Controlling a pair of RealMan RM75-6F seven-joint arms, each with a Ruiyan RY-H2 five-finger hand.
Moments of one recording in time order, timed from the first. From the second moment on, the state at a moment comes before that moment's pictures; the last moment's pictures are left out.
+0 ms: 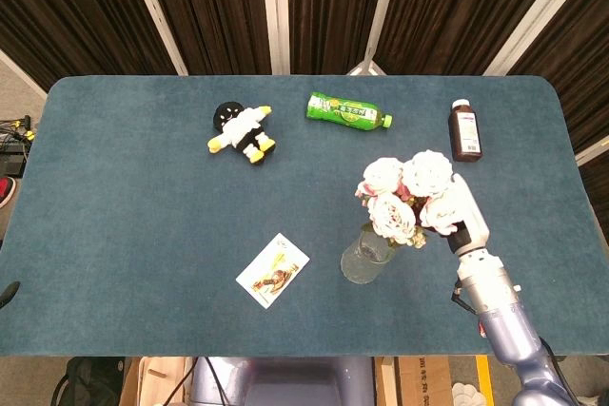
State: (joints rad) left arm 0.06 -1.08 -0.11 -1.69 1.50 1.71 0.01; right arm 0.41 -1.05 0.51 -2.23 -0.98 1.06 0.61
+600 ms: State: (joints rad) left arm 0.06 -1.09 -0.10 -1.69 1.50 1.71 0.02; right arm 0.40 -1.06 0.39 -2.14 -1.19 0.92 0.70
